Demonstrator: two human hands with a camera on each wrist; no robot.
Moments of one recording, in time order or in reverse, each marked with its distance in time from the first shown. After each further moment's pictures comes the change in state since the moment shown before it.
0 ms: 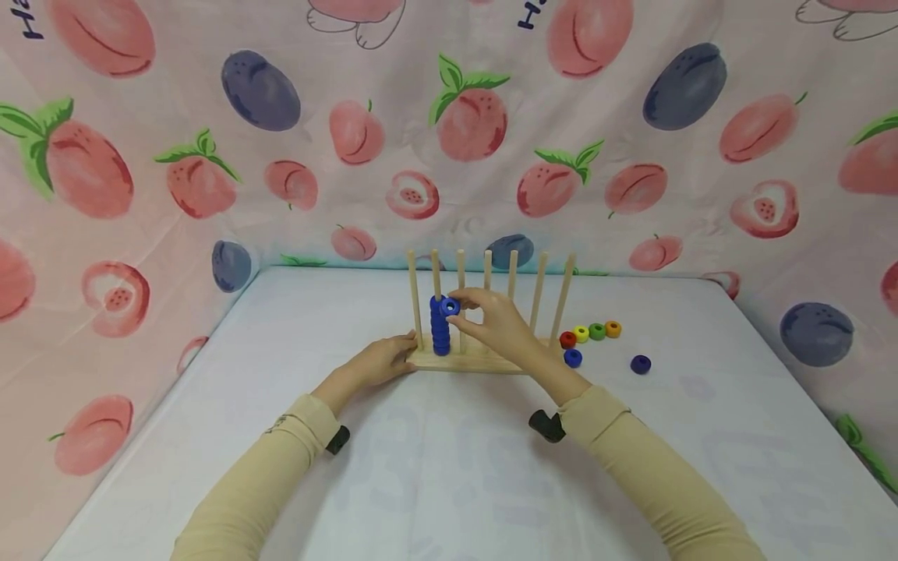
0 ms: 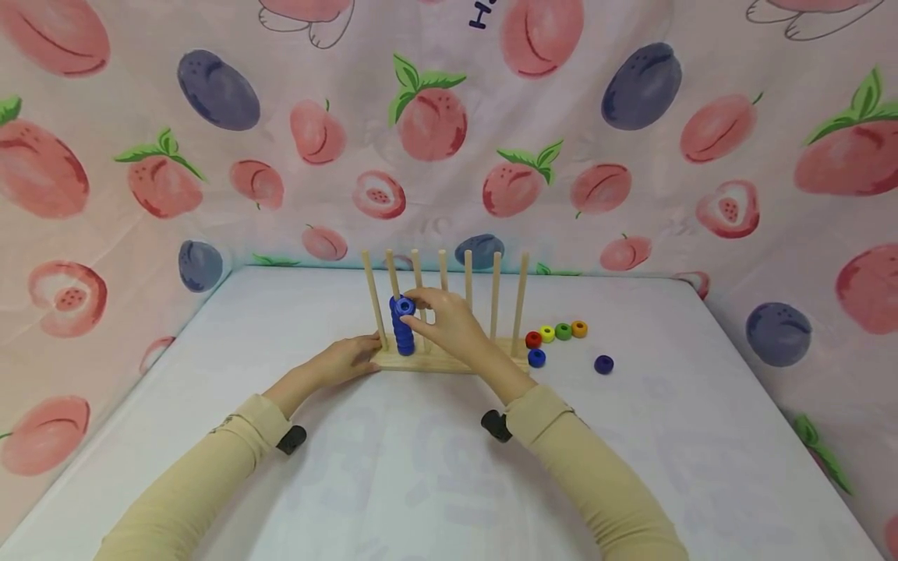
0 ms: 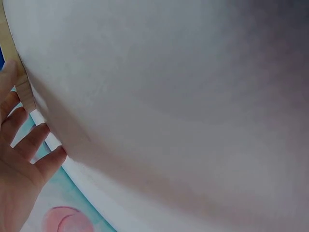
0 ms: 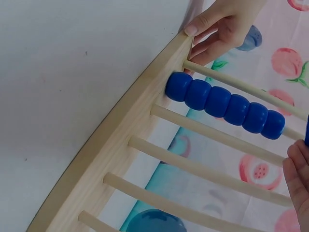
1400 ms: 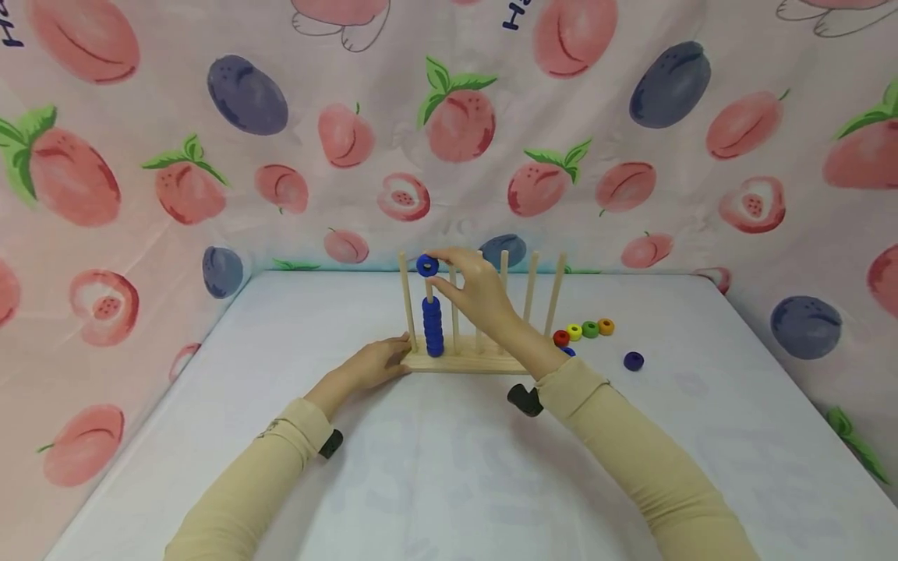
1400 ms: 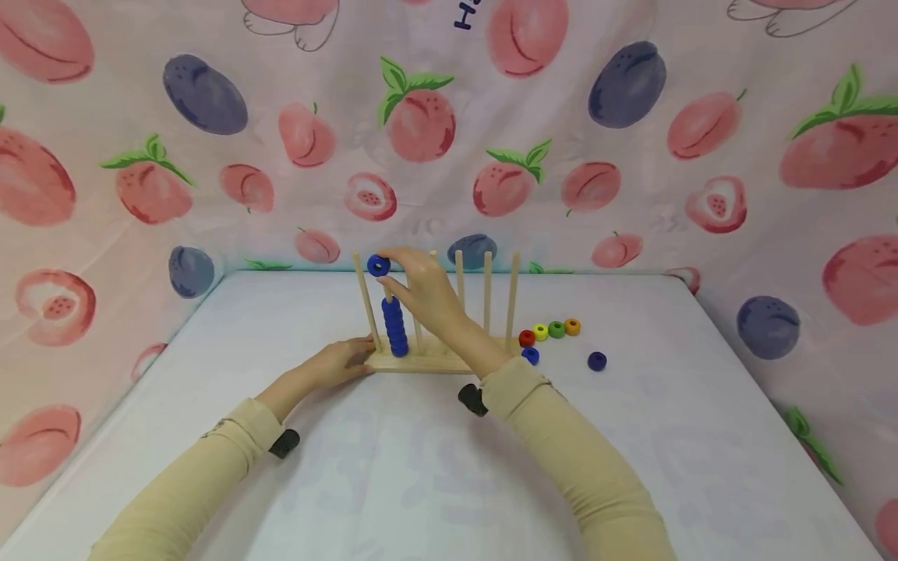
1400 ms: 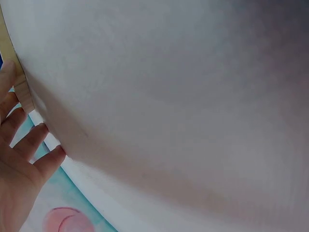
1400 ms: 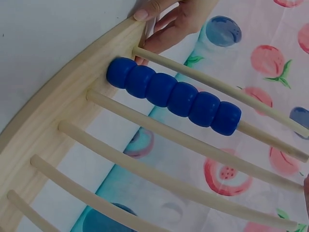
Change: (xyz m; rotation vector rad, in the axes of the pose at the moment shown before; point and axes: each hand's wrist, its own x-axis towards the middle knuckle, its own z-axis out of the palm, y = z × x) left_hand 0.000 0.001 0.001 -0.002 -0.020 -0.015; right_hand 0.035 -0.025 -0.017 -0.067 0.243 -0.162
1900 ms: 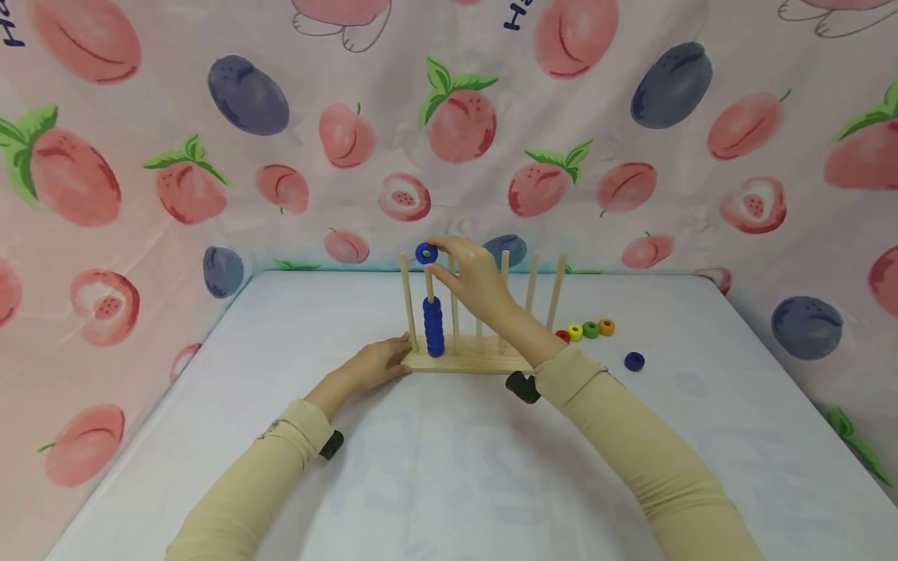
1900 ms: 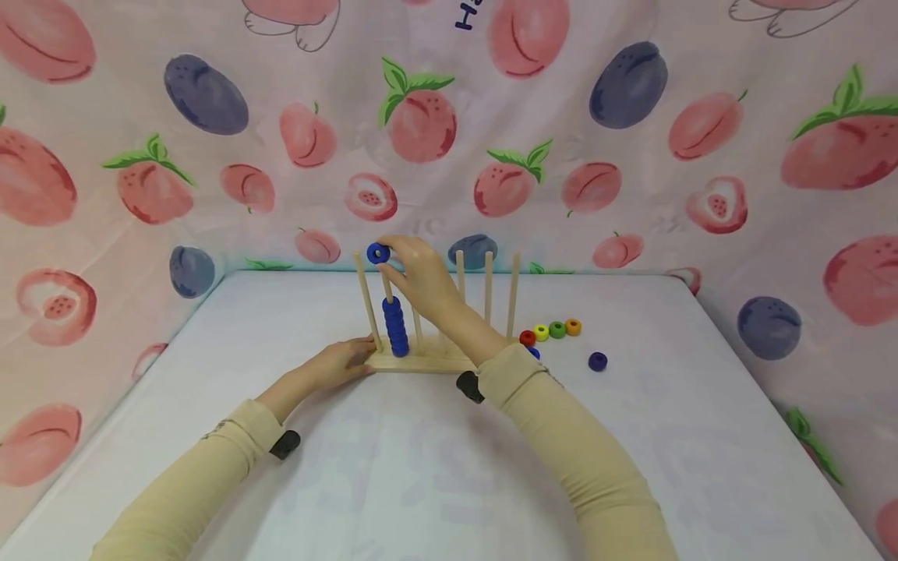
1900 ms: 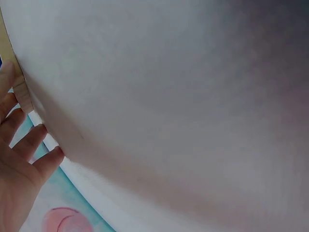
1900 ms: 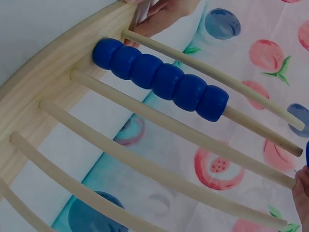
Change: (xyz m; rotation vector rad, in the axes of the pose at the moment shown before) left_hand 0.001 -0.002 0.003 -0.001 0.007 -0.008; right_hand 0.016 -0.003 -0.005 -0.068 -0.063 0.028
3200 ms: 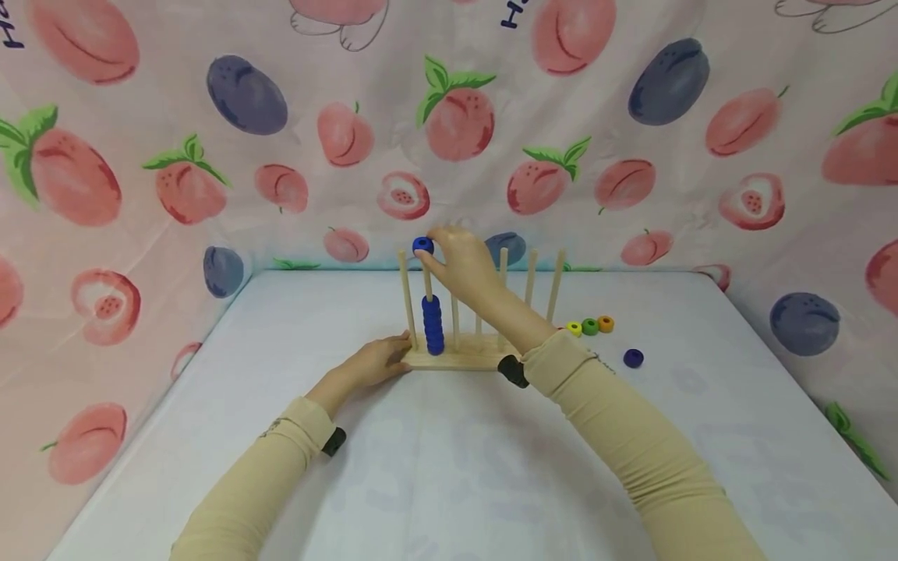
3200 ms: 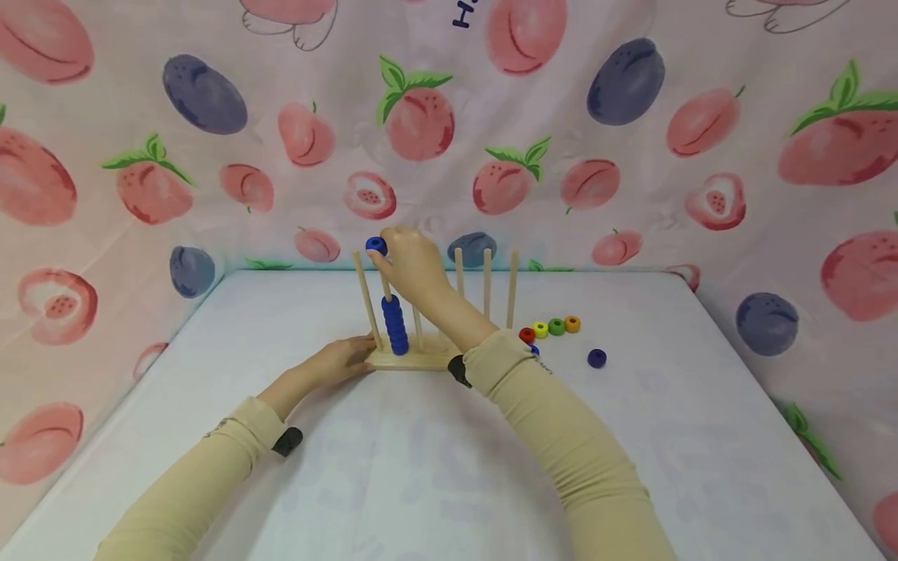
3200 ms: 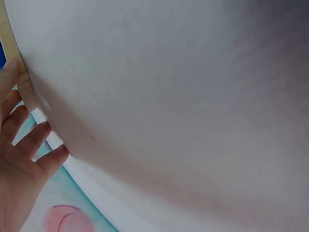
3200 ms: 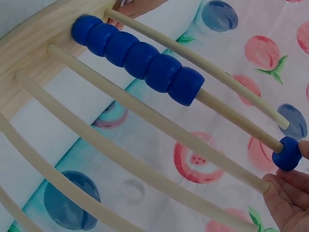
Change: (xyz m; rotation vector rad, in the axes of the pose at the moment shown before) left_hand -0.001 0.002 -0.003 0.002 0.005 0.030; right_hand 0.022 -0.014 -0.002 -0.221 -0.138 0.164
